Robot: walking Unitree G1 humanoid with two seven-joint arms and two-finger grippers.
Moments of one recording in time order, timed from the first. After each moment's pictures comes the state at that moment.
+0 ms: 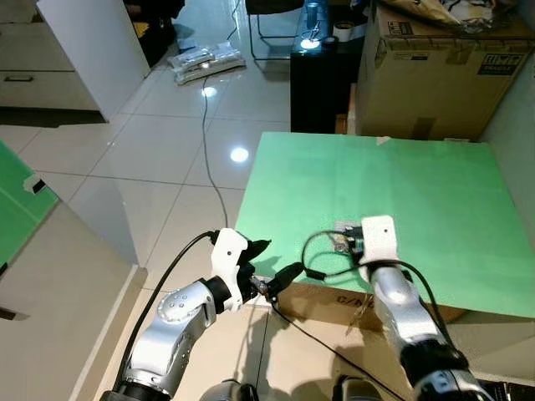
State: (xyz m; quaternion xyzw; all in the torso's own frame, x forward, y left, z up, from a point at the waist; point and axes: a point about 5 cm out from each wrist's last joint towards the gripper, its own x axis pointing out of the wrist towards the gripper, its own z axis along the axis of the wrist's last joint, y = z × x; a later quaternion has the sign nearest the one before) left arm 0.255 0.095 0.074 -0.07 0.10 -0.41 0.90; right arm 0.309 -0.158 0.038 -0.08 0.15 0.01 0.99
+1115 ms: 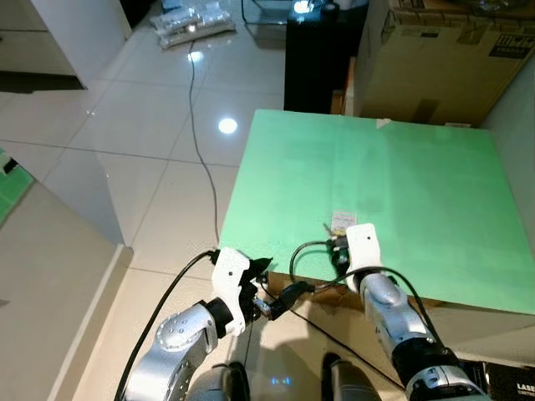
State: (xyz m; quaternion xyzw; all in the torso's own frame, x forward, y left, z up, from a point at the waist) left arm 0.226 0.090 0.068 -0.09 0.13 -0.40 0.90; right arm 0.301 -0.144 0.017 -0.07 0.21 0.07 0.97
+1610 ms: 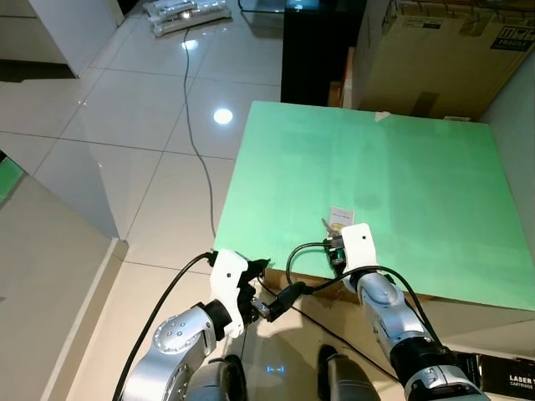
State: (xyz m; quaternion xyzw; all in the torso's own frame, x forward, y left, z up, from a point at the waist) left arm 0.223 0.090 0.068 -0.09 0.13 -0.39 0.91; right arm 0.302 -0.138 0.019 -0.08 0.21 0.09 0.97
